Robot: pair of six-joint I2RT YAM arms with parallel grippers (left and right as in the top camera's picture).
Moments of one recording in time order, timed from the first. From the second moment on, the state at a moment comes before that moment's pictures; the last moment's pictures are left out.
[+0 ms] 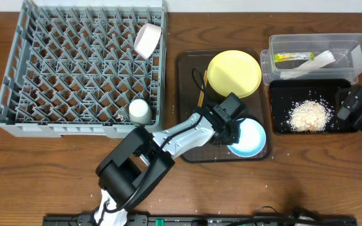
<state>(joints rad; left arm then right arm) -0.85 2.01 1.27 -0.45 0.22 -0.77 -0.44 1.12 1.61 -1.33 -0.31 0.15</state>
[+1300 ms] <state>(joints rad) -0.37 1.80 1.29 -0.29 -1.19 0.09 -0.44 1.12 1.61 -1.33 -0.31 0.15</state>
